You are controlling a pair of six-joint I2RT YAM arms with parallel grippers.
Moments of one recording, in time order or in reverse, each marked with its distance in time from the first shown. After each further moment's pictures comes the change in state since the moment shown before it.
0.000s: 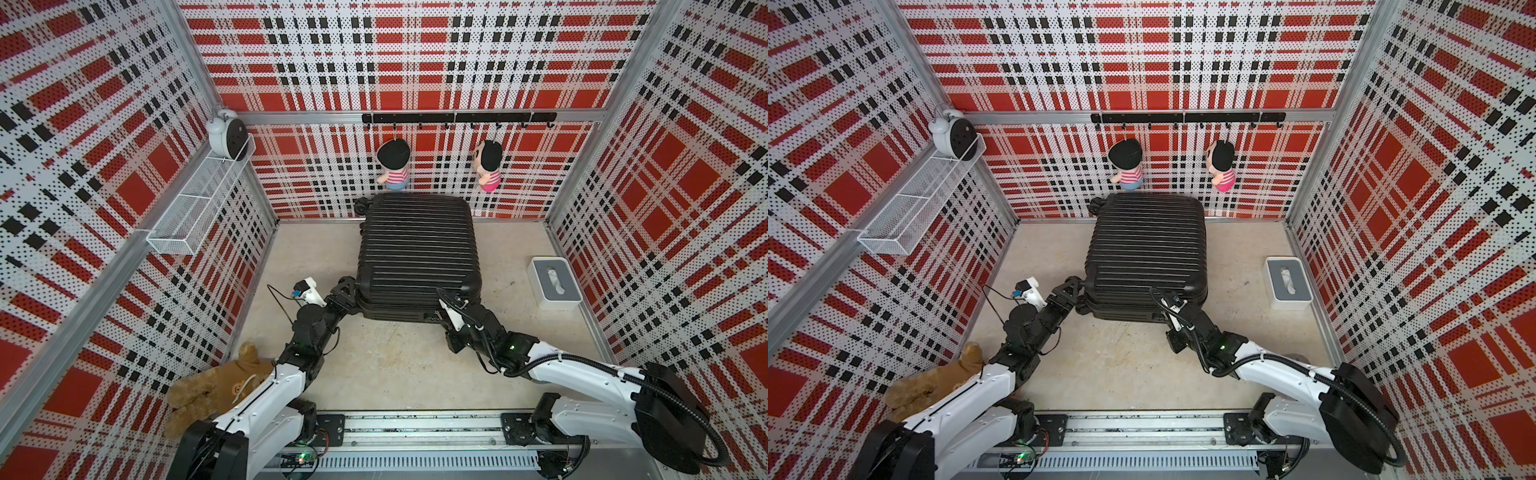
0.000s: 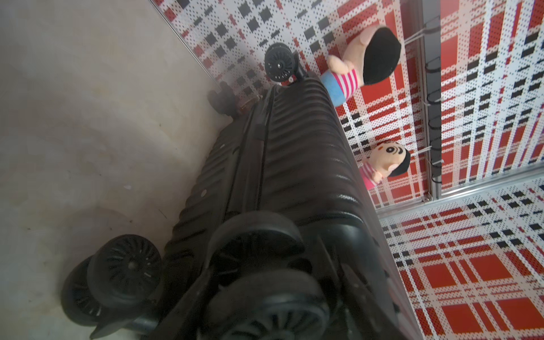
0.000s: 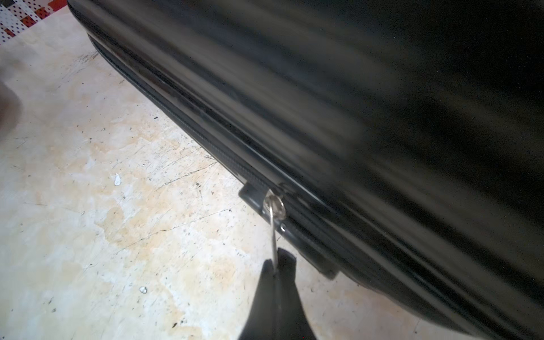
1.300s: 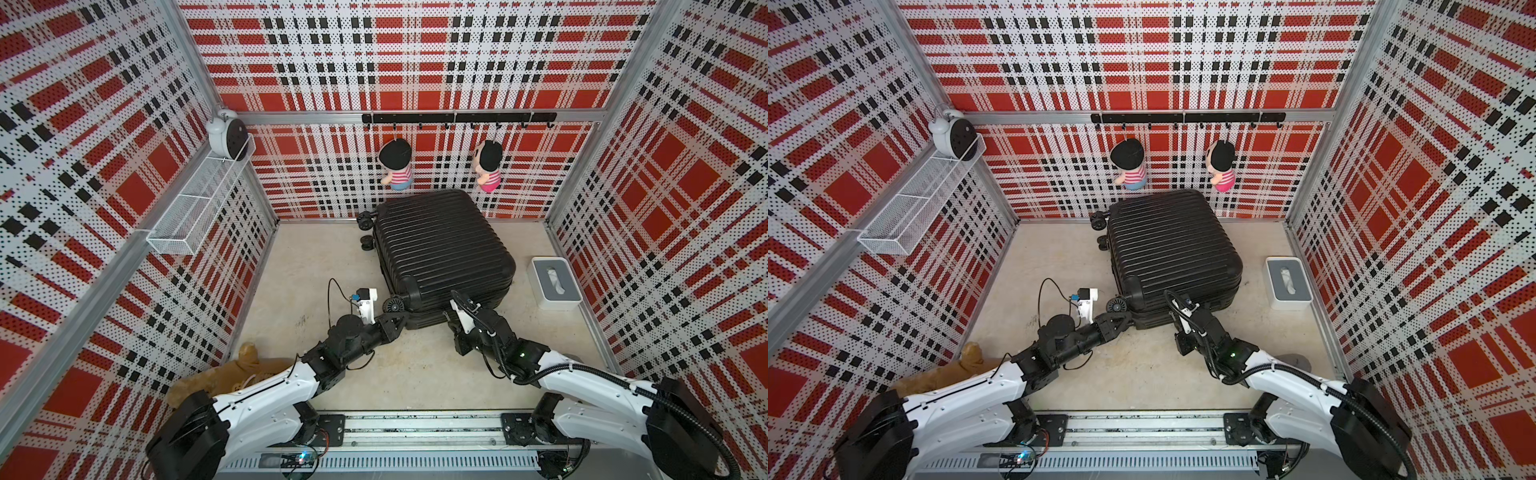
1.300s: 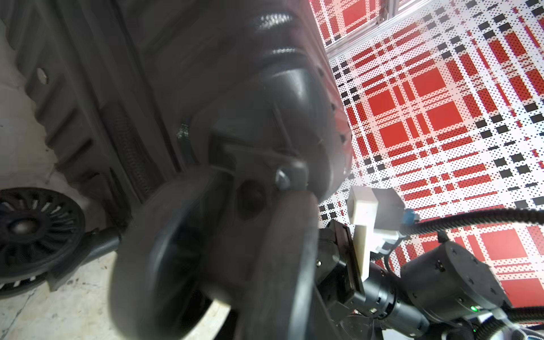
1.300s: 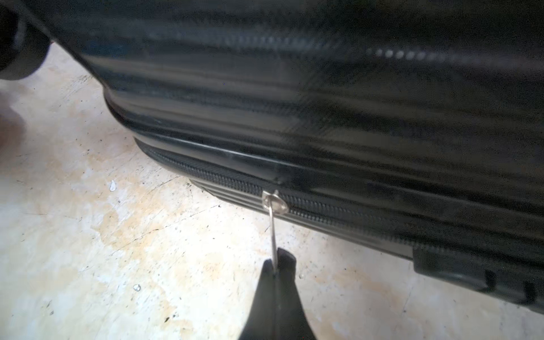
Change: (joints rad) left arm -0.430 0.060 0.080 -0.082 0.113 0.004; right arm -0.046 -0.100 -0.105 0.063 -0.037 0.038
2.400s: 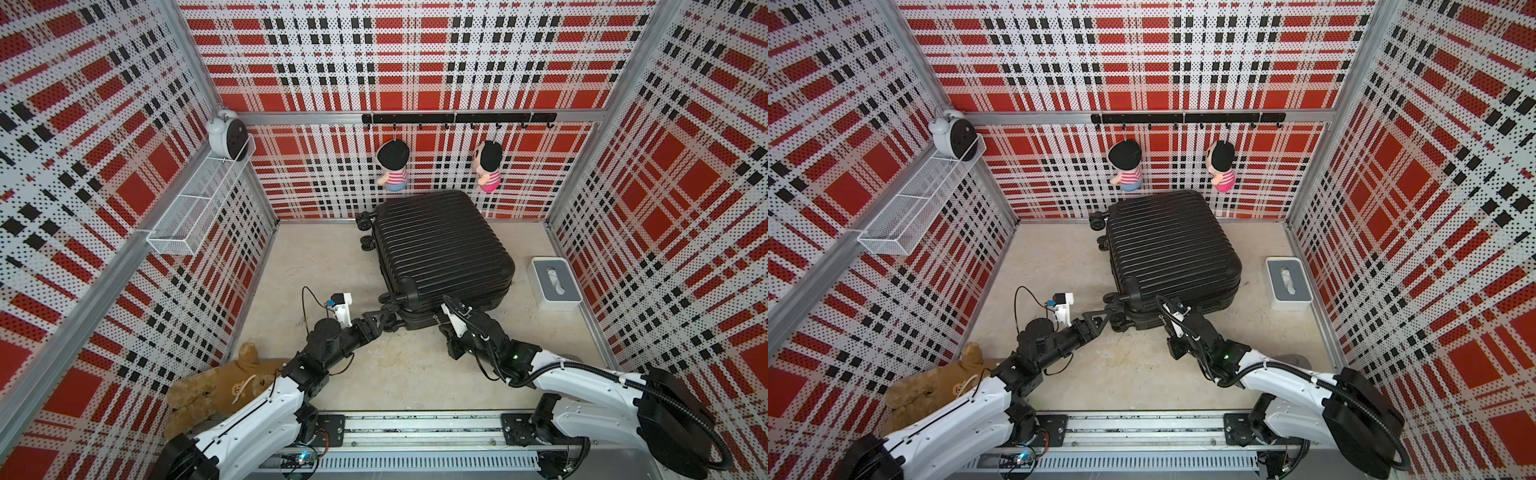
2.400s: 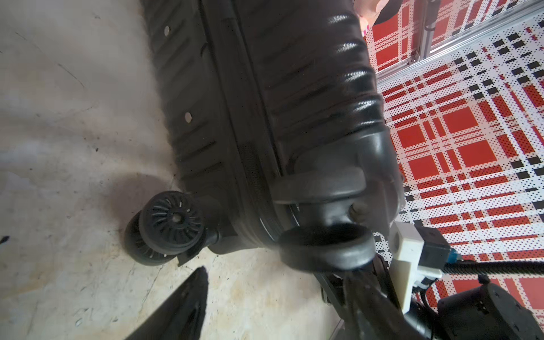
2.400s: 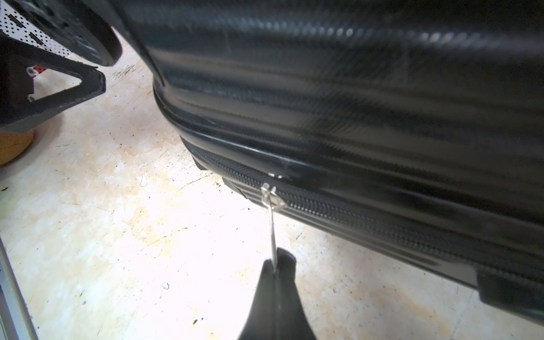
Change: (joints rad) left arm 0.249 -0.208 -0.110 -0.135 0.103 0.027; right arm 0.068 0.061 0.006 0.070 -0.006 0.011
